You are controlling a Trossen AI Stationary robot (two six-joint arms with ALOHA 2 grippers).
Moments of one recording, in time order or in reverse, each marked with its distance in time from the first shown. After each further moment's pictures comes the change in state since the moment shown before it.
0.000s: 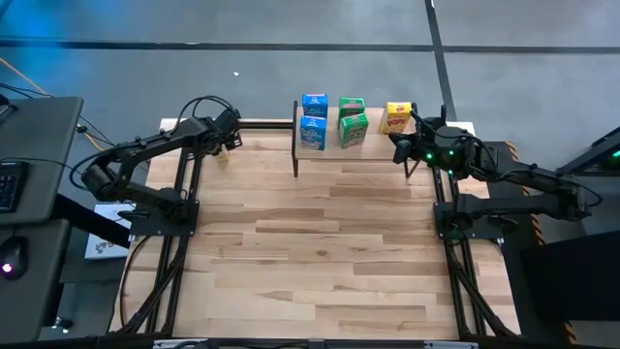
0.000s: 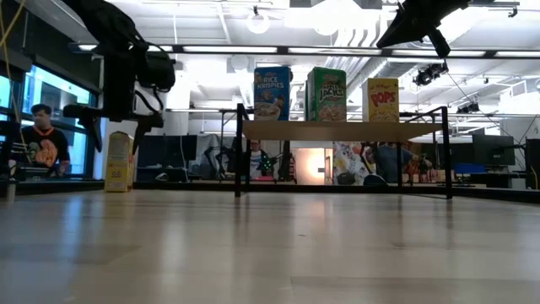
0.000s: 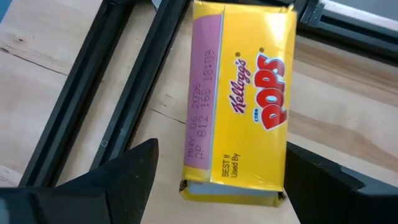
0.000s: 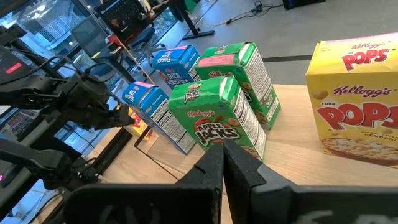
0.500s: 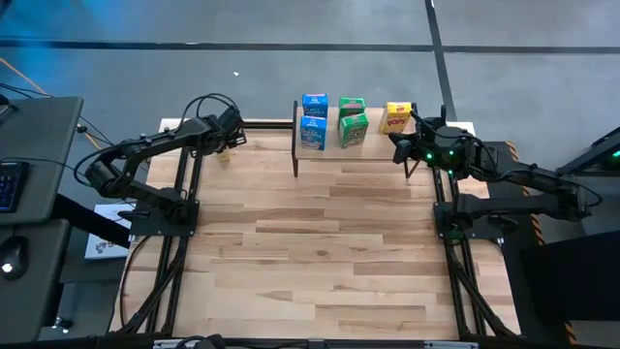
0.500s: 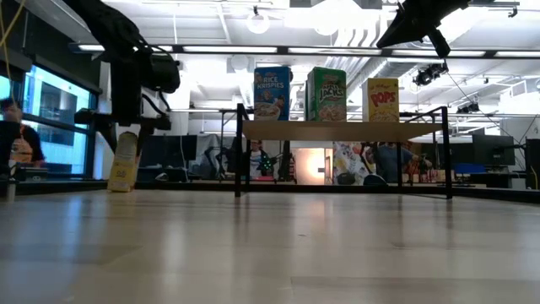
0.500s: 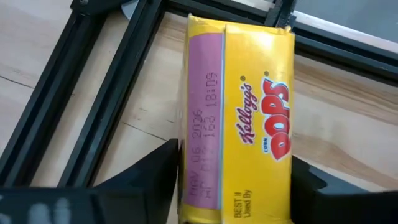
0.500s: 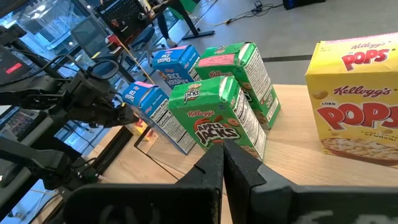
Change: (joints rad) left arm 0.000 0.044 0.000 0.106 -0.003 0.027; right arm 0.000 0.000 0.000 0.000 0.000 0.000
